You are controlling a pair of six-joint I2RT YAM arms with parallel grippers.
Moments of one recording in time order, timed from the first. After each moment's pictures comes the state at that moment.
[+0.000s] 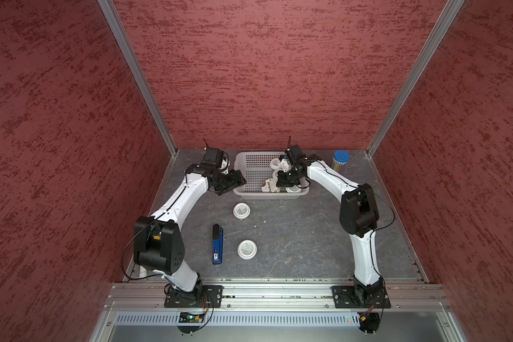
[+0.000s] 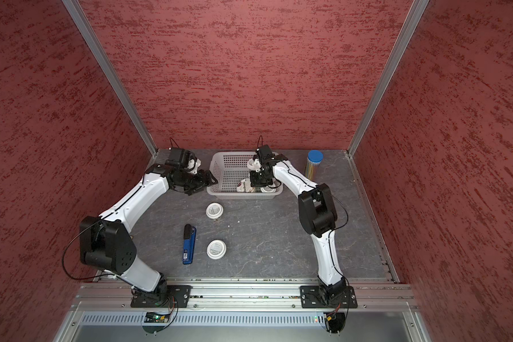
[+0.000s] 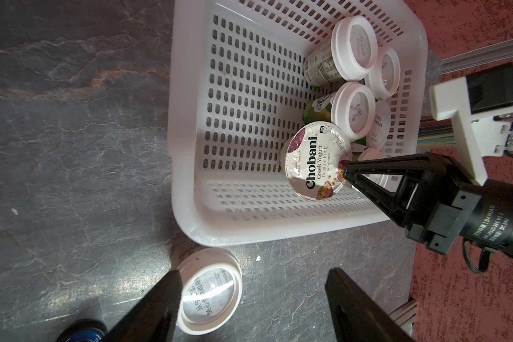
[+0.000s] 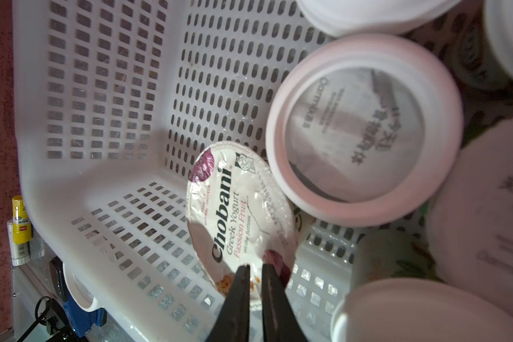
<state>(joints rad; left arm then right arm) -0.20 1.60 1.37 -0.80 0.36 -0.51 0.45 2.17 1.88 -0.84 -0.36 0.29</state>
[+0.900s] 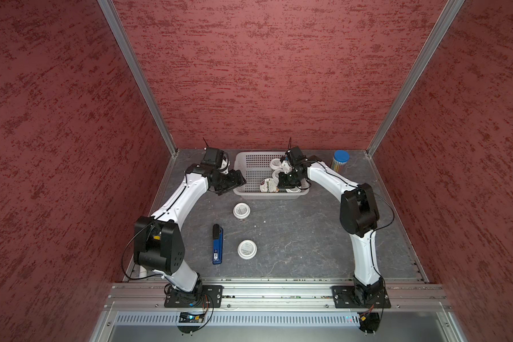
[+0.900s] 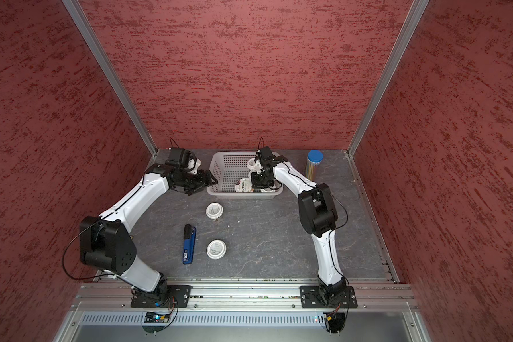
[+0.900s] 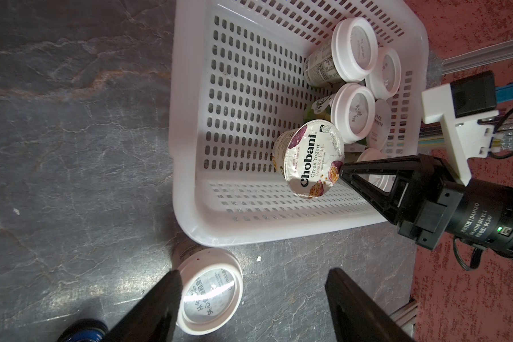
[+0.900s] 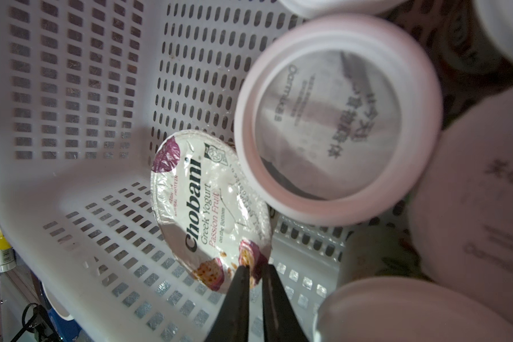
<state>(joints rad) -0.20 1.60 1.37 -0.80 0.36 -0.51 0.44 2.17 1.86 -0.82 -0.34 0.29</state>
